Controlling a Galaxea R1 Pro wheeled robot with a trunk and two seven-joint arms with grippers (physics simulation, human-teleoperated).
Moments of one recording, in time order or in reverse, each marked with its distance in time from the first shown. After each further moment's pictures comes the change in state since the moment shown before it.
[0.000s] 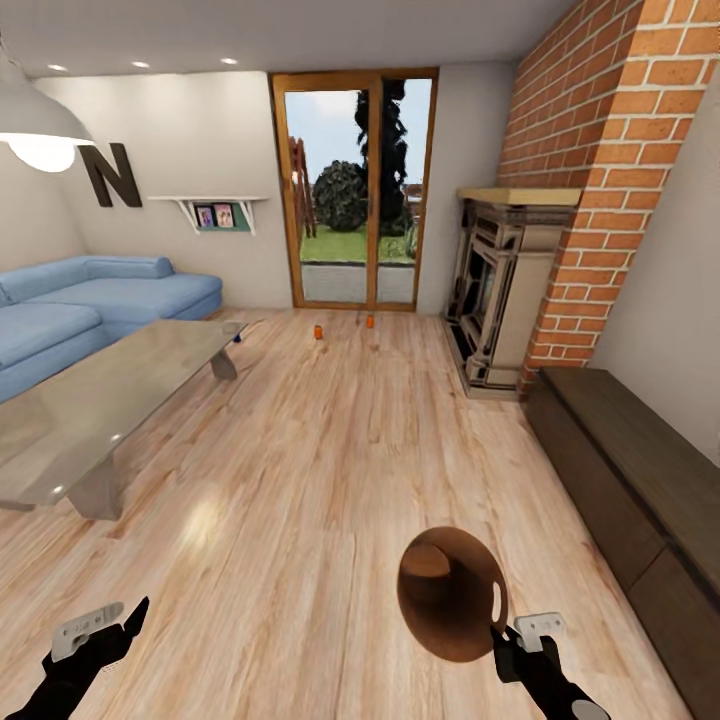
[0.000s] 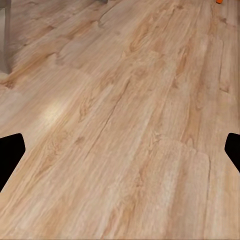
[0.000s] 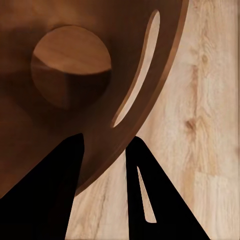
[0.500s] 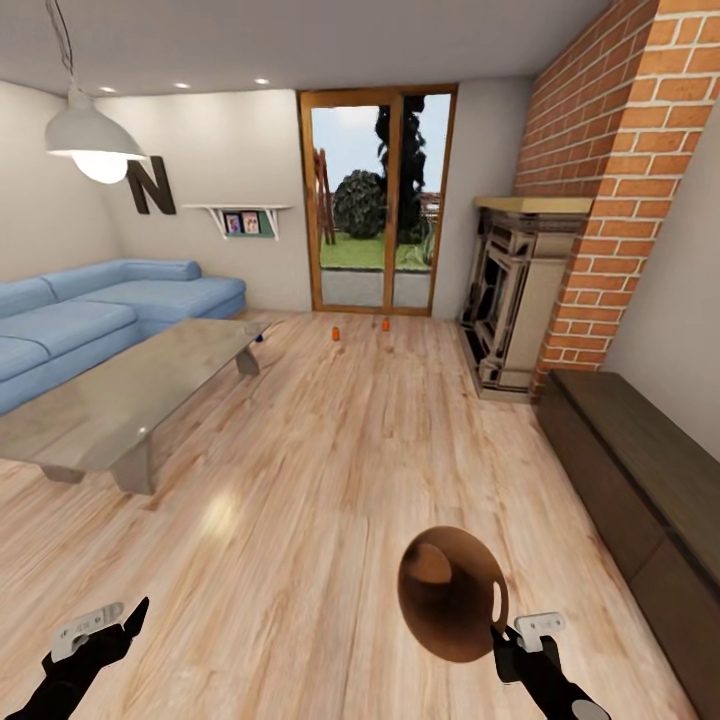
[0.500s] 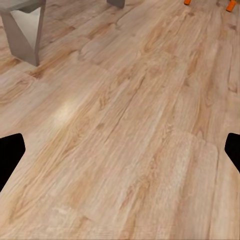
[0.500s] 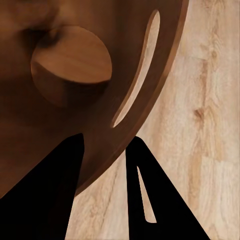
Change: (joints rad) left arm 0.000 0.000 0.000 0.000 0.000 0.000 0.000; right arm 0.000 0.000 -0.001 0.000 -0.001 0.000 0.000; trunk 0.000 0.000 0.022
